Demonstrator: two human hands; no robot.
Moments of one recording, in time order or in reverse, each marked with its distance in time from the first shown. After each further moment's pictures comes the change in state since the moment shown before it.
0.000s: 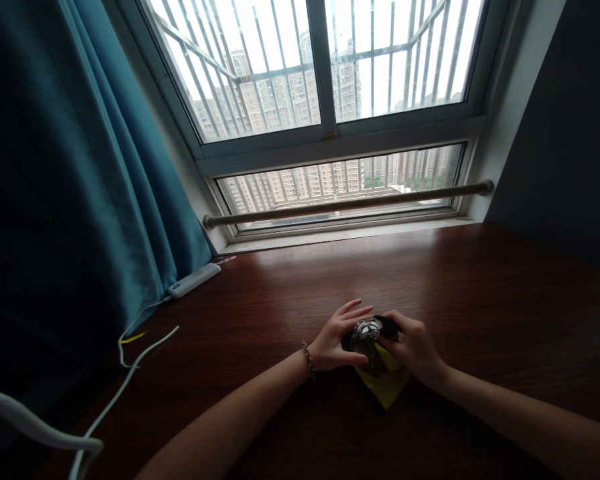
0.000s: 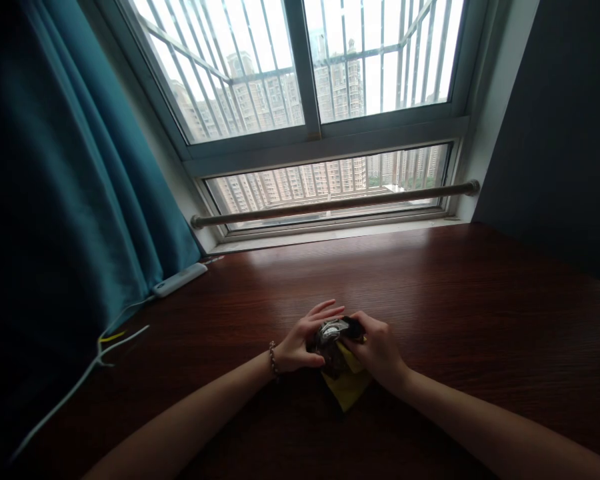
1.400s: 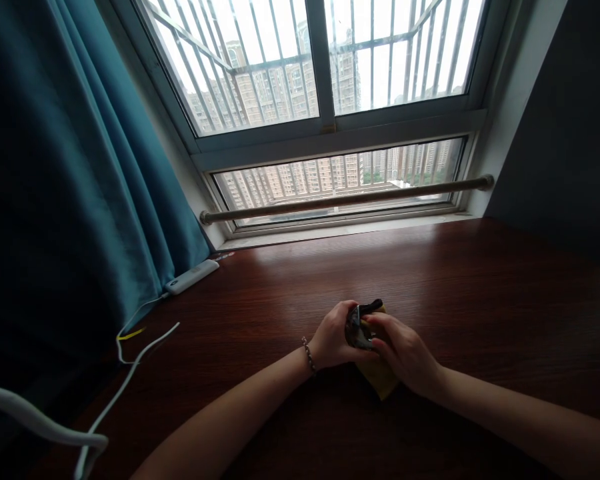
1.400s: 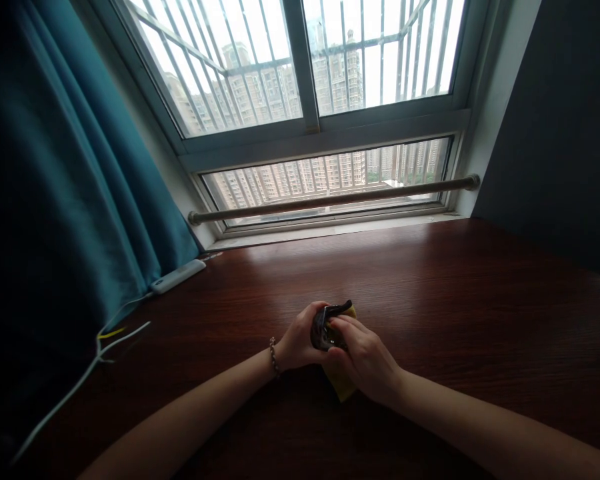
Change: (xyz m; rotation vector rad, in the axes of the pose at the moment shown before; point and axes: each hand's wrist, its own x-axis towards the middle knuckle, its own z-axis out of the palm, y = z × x) left_hand -0.004 0.006 0.016 0.147 0.221 -0.205; right_hand -0.017 -0.013 0.002 -0.034 -0.103 -0.328
